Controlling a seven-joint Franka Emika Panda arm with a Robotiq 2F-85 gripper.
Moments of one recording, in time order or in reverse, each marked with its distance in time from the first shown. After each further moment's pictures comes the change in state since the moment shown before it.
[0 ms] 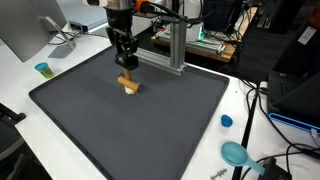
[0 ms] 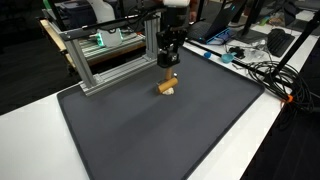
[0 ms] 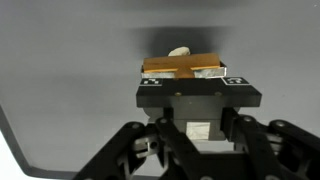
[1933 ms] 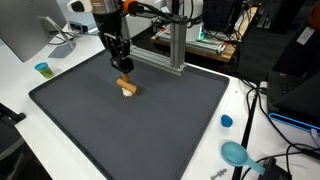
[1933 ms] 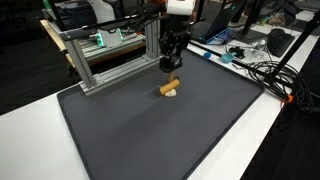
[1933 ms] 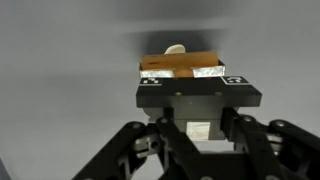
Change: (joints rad) arm -0.026 0.101 -0.008 0.157 0.121 -0.112 -0.106
